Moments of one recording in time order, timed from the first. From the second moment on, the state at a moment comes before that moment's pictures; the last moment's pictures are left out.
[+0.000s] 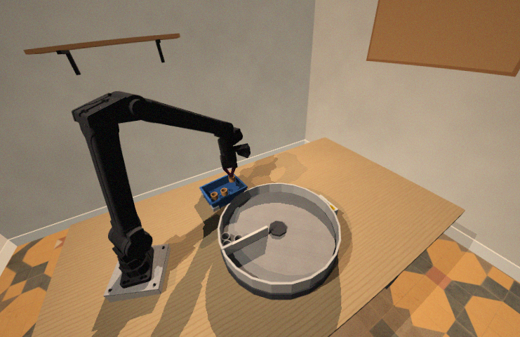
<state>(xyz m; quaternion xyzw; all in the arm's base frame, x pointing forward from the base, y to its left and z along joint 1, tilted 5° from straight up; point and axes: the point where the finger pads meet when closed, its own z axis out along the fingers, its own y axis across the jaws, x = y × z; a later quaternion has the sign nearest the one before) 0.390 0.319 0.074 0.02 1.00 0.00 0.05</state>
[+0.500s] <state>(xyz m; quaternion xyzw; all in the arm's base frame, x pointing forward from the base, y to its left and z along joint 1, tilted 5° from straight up) 0.388 0.316 0.073 0.02 1.00 0.00 0.05</state>
